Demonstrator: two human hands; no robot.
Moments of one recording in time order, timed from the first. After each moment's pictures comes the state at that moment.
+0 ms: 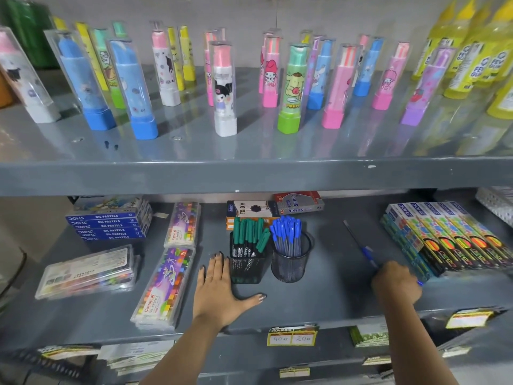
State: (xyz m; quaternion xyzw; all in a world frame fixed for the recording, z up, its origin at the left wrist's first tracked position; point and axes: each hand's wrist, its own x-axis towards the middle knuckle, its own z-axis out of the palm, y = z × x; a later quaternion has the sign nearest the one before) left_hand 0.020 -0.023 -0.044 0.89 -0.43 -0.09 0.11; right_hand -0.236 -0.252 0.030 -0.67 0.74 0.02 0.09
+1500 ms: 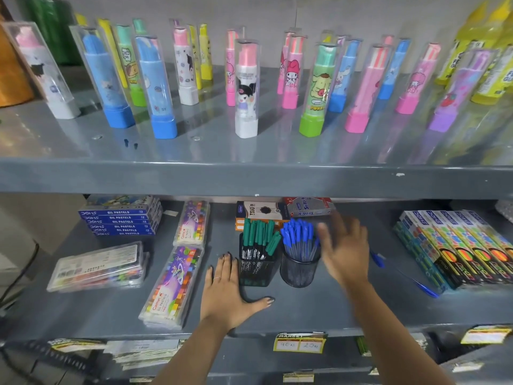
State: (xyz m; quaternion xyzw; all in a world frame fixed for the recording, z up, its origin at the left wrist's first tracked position) left_hand 0.020 -0.024 -0.044 0.89 -0.42 -0.10 0.11; right_hand -0.137 -0.230 0.038 -0.83 0.47 -0.30 0.01
